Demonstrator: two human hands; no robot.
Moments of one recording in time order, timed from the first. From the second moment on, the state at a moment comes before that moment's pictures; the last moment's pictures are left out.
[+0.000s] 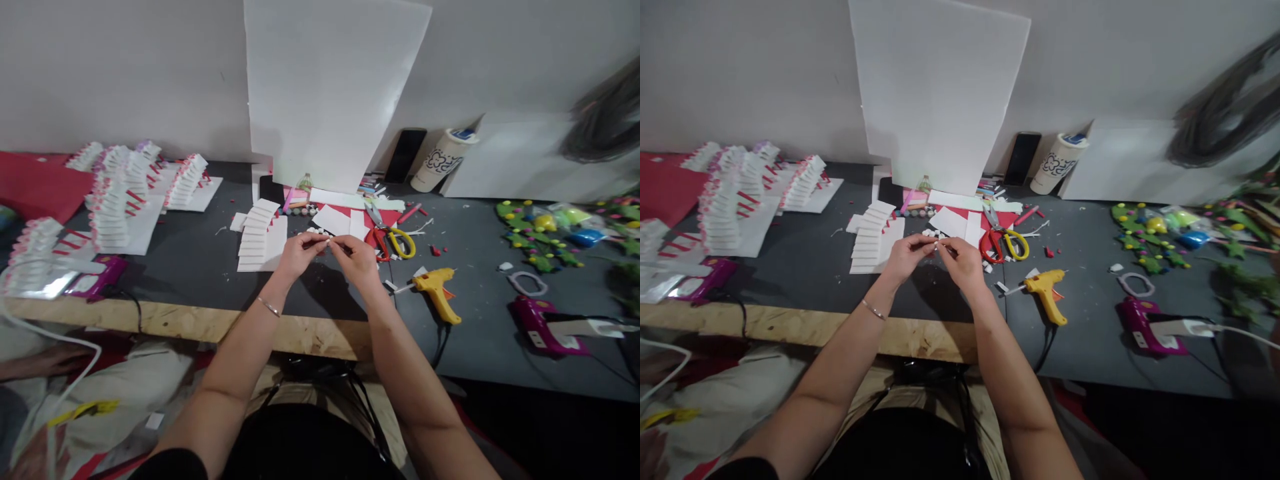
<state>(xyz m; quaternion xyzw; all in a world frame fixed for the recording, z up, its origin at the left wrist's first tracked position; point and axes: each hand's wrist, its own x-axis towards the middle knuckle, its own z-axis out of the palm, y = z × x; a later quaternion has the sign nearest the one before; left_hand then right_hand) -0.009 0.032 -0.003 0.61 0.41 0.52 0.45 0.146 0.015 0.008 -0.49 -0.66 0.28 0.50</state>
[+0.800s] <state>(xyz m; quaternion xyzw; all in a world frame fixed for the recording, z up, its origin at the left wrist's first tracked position) 0.003 0.023 -0.018 0.75 0.43 0.50 0.04 0.136 0.011 0.003 -0.54 -0.57 0.36 0.51</state>
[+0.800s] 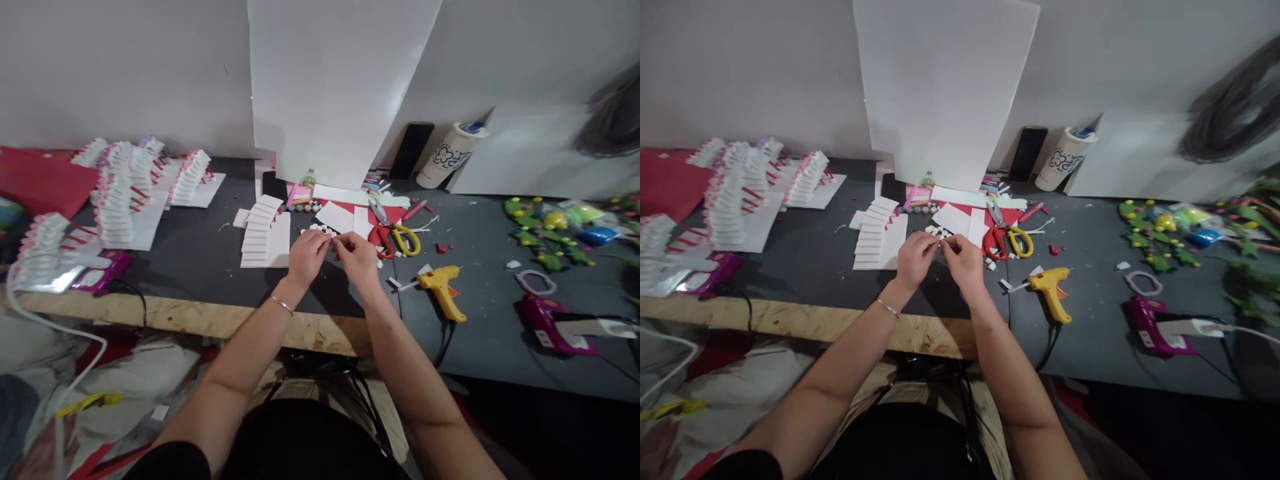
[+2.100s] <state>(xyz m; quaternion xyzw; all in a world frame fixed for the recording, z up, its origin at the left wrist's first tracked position) 0.002 0.026 -0.024 0.77 0.44 0.46 0.00 0.136 0.014 -0.004 -0.55 -0.59 0.31 0.50</state>
